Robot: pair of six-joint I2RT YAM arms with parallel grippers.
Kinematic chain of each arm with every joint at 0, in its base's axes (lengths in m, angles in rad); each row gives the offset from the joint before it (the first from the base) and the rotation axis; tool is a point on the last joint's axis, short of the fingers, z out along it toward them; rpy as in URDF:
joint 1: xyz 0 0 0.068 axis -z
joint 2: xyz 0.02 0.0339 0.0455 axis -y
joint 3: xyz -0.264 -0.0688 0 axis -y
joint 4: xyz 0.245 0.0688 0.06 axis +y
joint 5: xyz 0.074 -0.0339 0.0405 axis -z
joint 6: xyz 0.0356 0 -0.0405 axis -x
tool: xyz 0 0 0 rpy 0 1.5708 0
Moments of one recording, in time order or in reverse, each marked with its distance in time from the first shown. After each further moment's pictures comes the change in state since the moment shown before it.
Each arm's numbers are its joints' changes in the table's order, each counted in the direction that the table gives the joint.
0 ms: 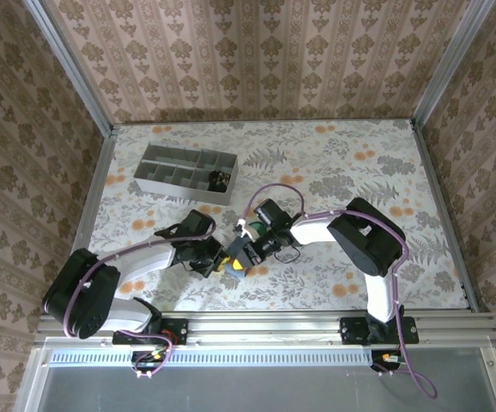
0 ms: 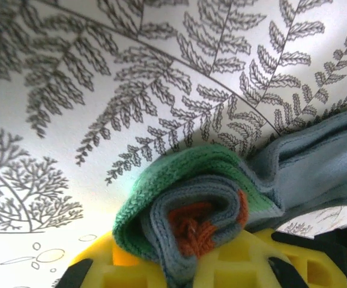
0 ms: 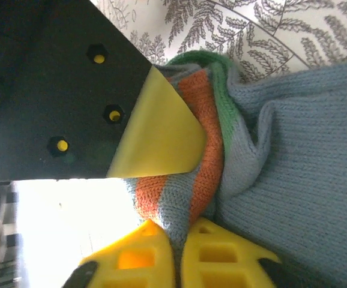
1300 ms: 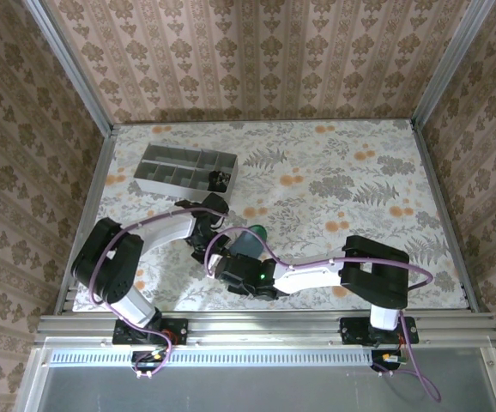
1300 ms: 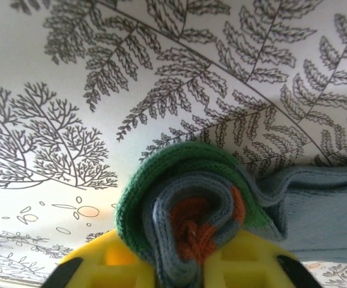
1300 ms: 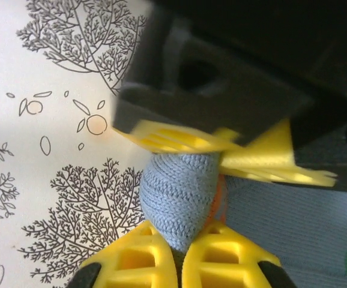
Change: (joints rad) left arm 0.002 -0.215 0.329 0.433 -0.047 -0.040; right arm -0.506 0.126 0.020 0.096 1.210 0.288
